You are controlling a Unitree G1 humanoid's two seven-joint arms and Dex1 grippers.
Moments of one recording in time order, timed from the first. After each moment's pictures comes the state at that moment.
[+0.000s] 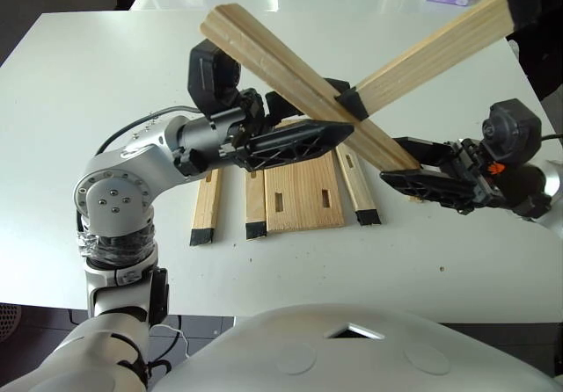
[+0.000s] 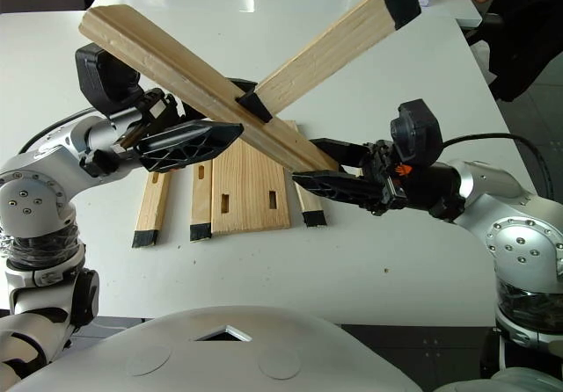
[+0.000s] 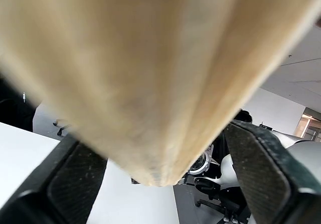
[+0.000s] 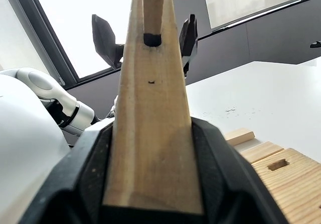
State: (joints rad) left arm -0.34 0.44 0.10 -0.50 -1.43 0.90 -0.68; right arm -0.01 -0.78 -0.23 -0.58 1.31 0.80 0.92
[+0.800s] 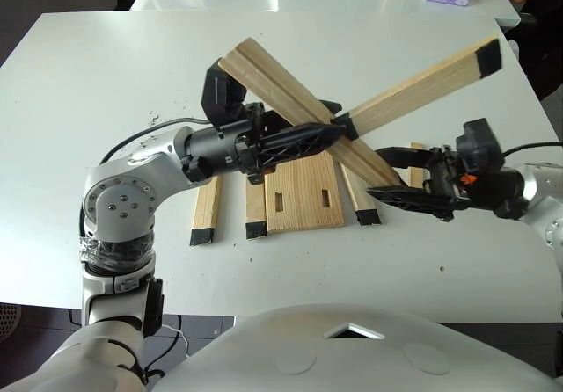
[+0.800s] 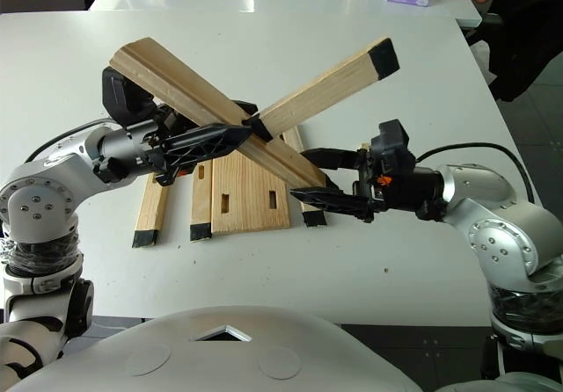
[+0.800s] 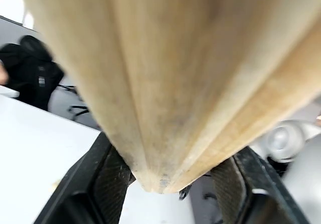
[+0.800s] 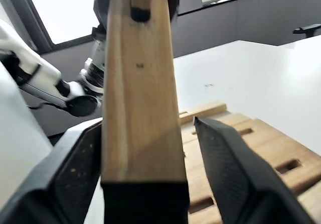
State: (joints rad) left arm -0.29 0.48 0.08 -0.47 -1.26 0.83 -0.73; right arm 0.04 -0.78 -0.12 -0.49 0.90 0.64 1.01
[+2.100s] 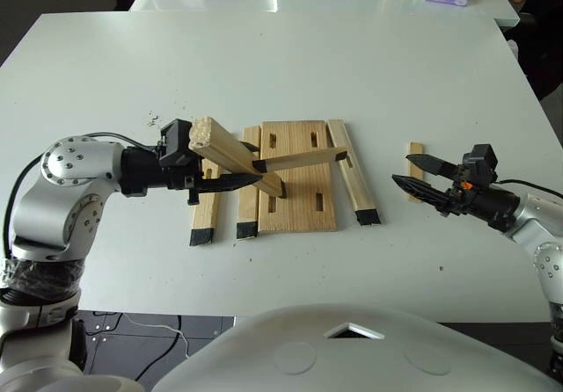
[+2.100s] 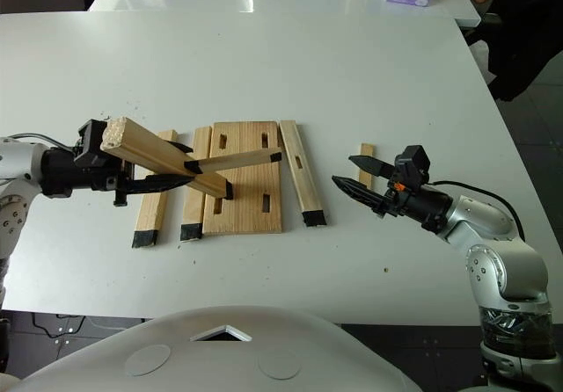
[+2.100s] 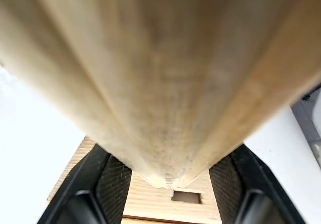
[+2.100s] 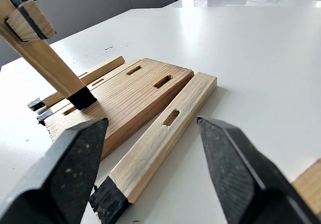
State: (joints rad) left arm -0.06 0.87 0.10 -0.39 -0.65 0.36 -1.25; right arm 0.24 -0.68 -0.20 -0.34 0.68 0.50 0.92
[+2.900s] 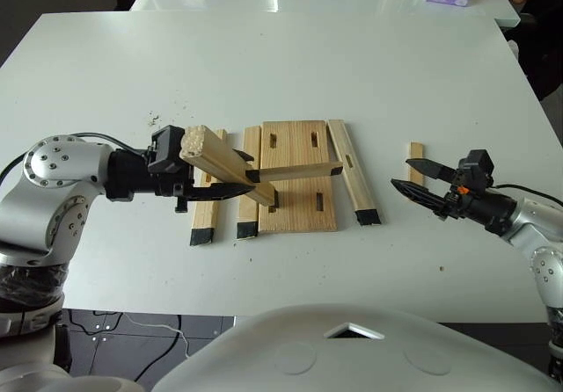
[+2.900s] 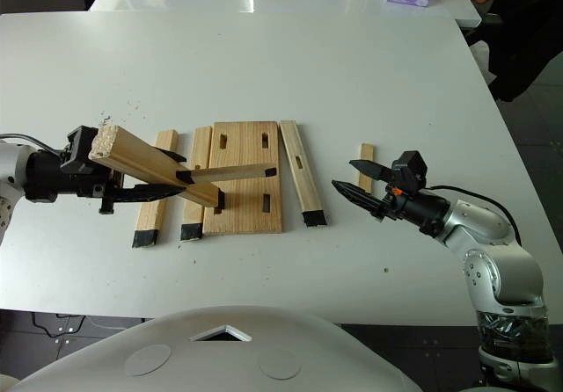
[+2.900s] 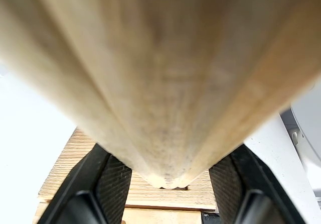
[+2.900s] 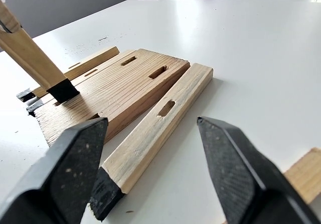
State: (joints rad) left arm -0.05 0.92 0.11 -0.39 -0.67 0.36 -1.30; right arm 0.25 -0.67 -0.19 -0.33 0.63 0.47 0.92
